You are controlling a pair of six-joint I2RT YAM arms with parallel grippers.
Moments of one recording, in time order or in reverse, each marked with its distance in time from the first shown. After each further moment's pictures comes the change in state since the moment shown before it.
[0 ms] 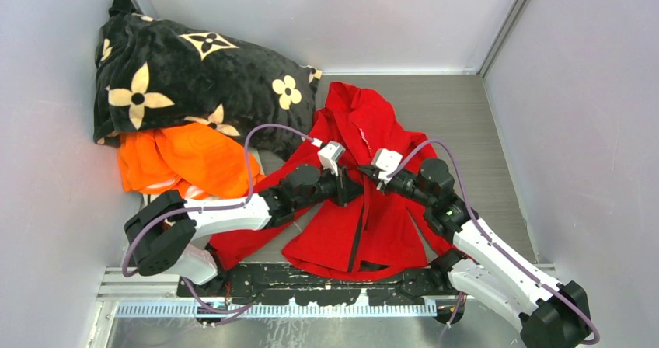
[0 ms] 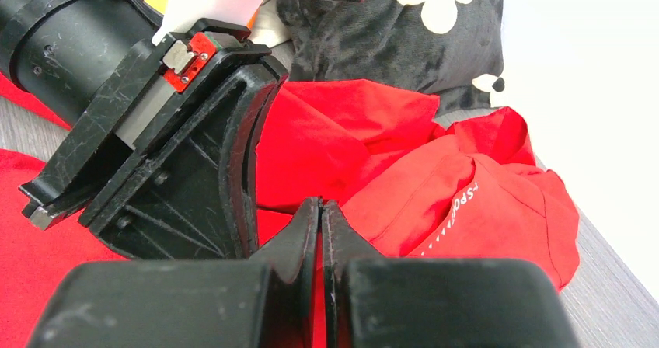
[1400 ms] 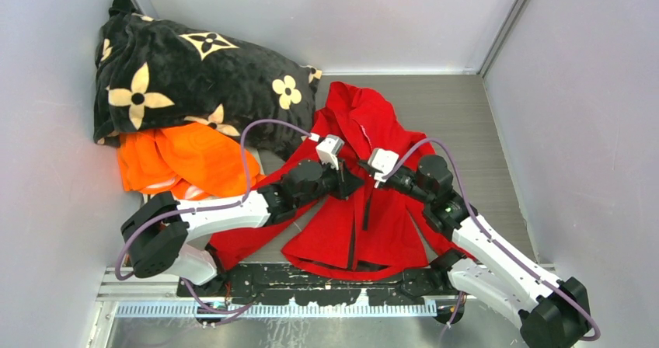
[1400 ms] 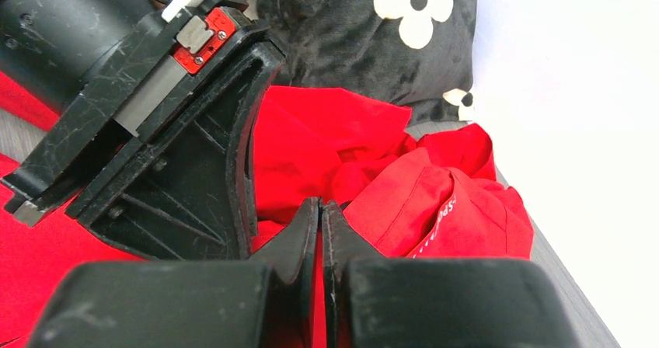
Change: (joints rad) left arm -0.016 -0.022 0.068 -0.108 -0.113 -0.001; right arm 0.006 0.024 0.040 -0.010 0.023 -0.105
